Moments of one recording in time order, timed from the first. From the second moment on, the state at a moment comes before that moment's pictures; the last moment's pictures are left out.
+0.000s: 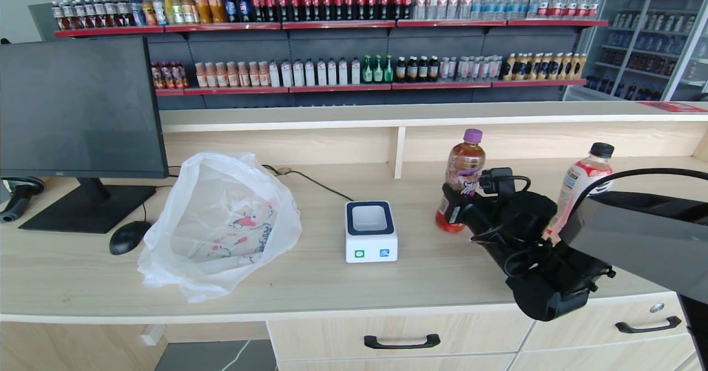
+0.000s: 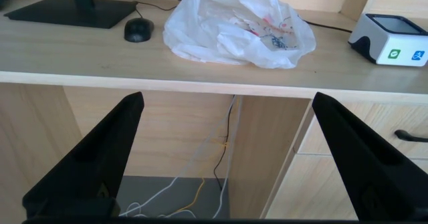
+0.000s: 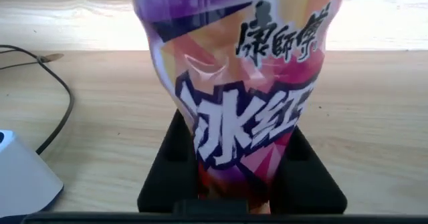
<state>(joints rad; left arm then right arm) 0.00 0.00 0.00 0.00 0.00 0.00 0.31 2.33 -0.88 -1.57 -0.10 0.04</state>
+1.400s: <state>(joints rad) 0.00 0.00 0.00 0.00 0.00 0.00 0.28 2.13 -0.76 -1.57 -0.10 0.05</state>
